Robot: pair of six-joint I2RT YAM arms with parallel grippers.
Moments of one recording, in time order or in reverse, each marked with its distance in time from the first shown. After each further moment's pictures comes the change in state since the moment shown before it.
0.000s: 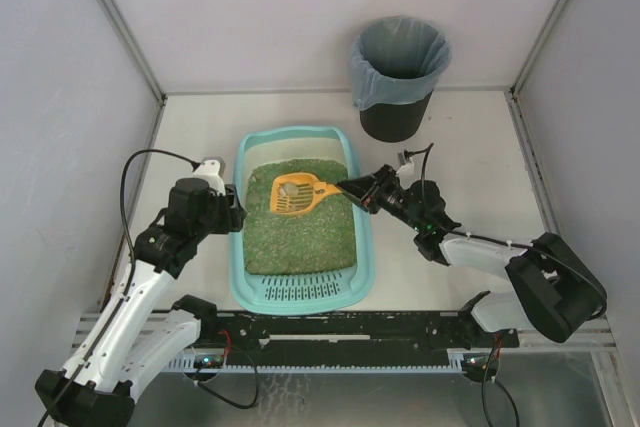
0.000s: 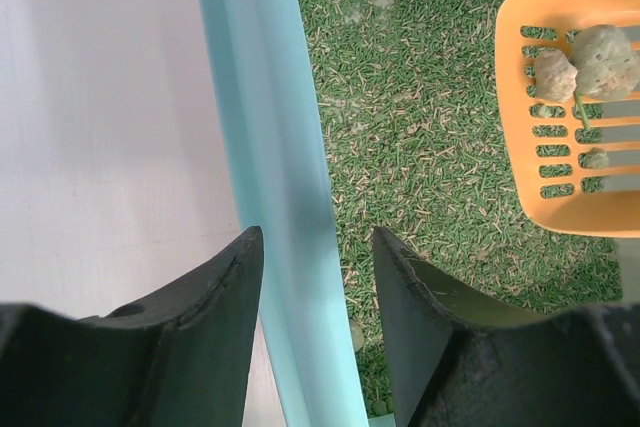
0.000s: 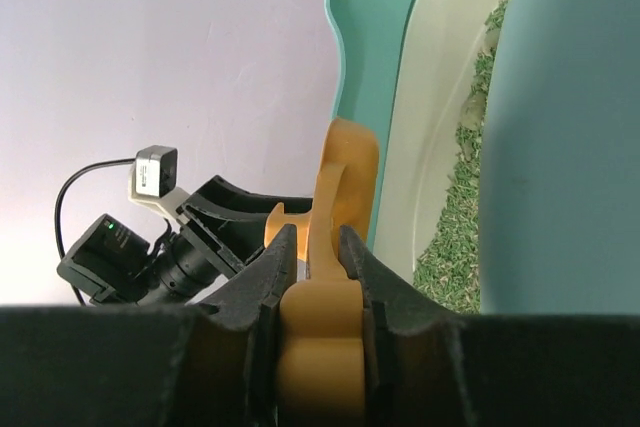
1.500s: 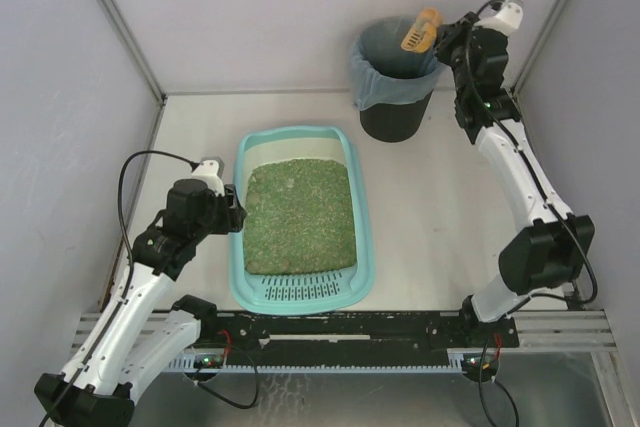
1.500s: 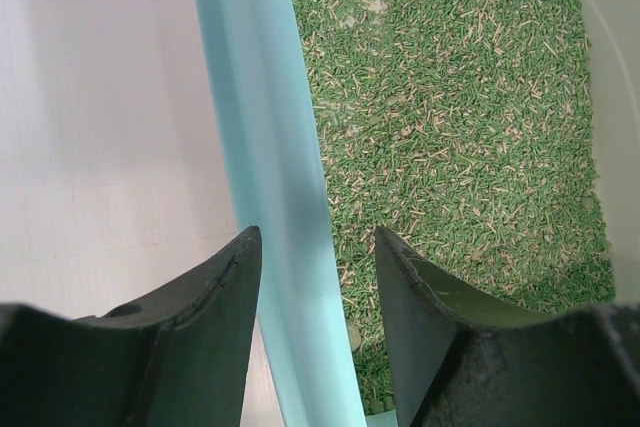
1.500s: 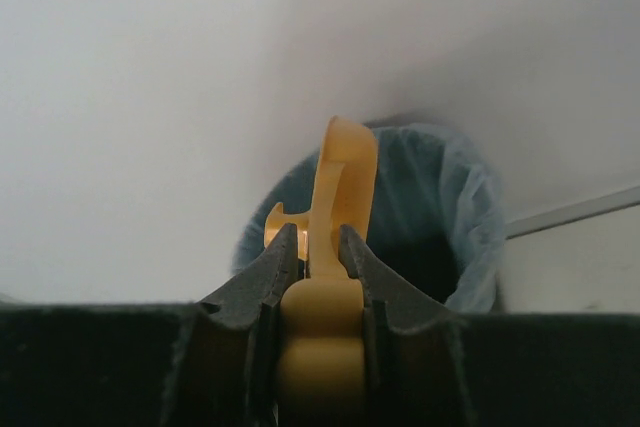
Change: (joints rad) left arm 0.000 -0.018 0.000 0.000 0.008 0.000; right arm -0.441 0.204 1.077 -0.773 0.460 -0.796
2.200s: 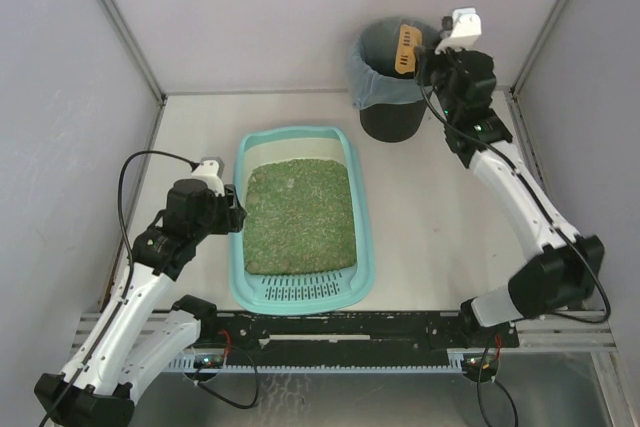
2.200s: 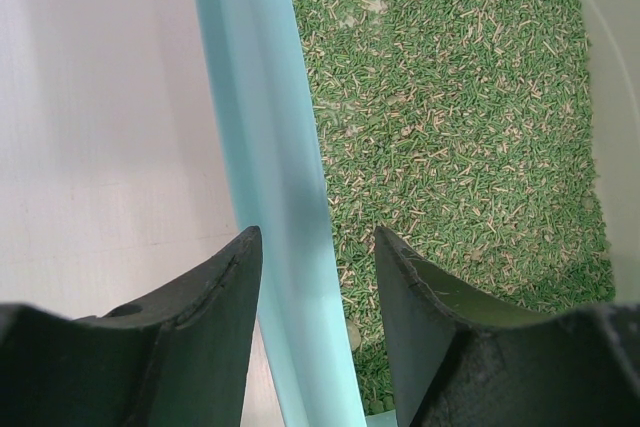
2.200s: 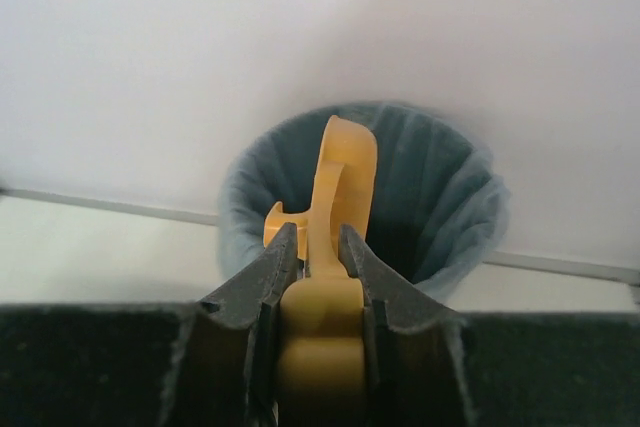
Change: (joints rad) left arm 0.000 0.000 0.000 0.000 0.000 0.000; right arm 0.130 -0.024 -0.040 -0.025 -0.064 -0.530
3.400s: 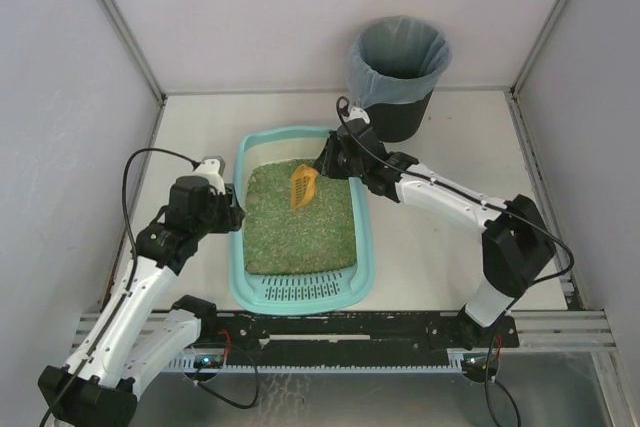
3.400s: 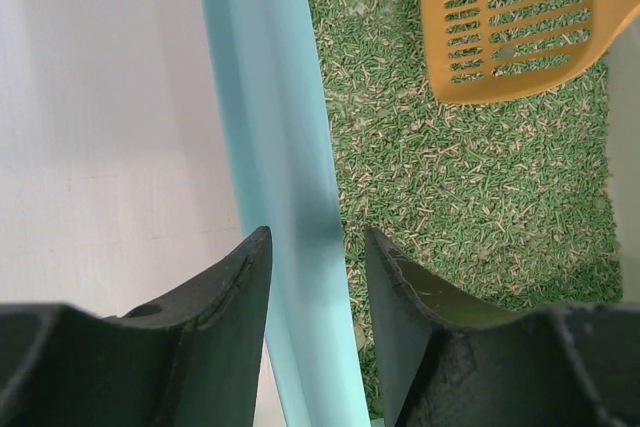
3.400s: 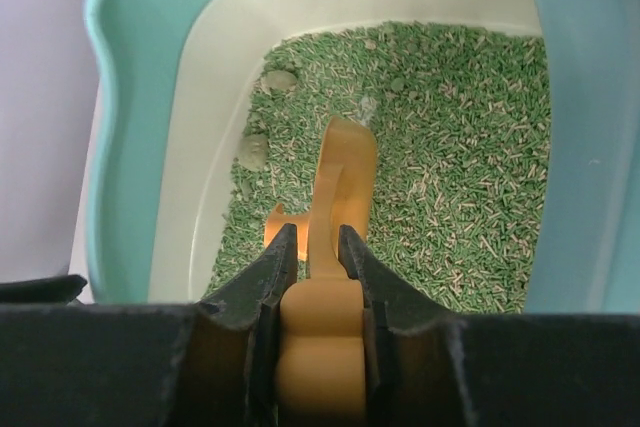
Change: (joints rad) left arm 0.026 0.038 0.000 0.000 0.019 0.000; right arm 0.441 0.119 -0.227 -0.235 -0.106 0.677
